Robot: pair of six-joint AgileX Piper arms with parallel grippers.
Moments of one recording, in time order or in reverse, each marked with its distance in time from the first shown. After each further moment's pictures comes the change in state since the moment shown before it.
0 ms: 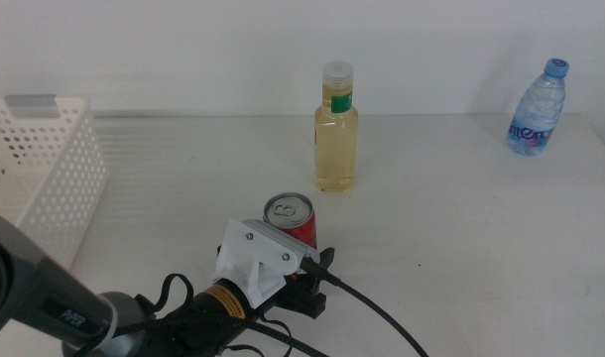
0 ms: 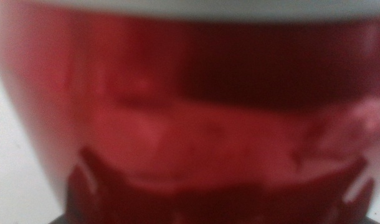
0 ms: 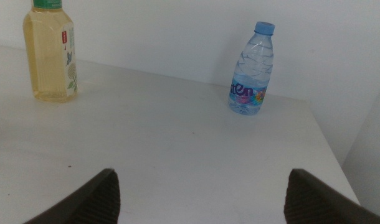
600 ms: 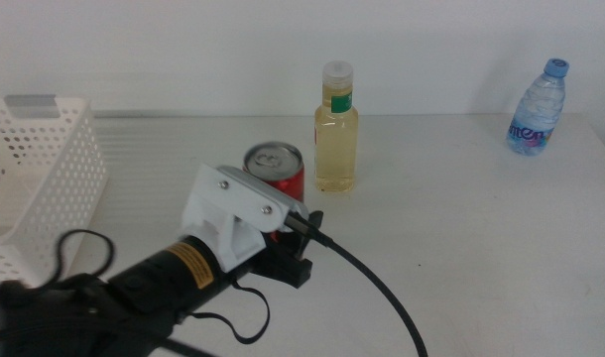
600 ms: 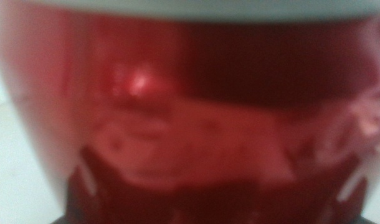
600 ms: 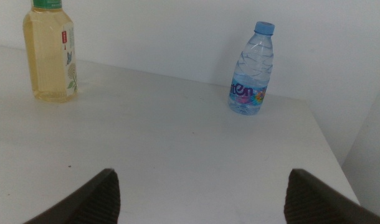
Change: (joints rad) left arm 0.000 -0.432 0.003 -0.009 0.432 0.081; right arm 0.000 0.000 0.000 0.000 0.000 0.000
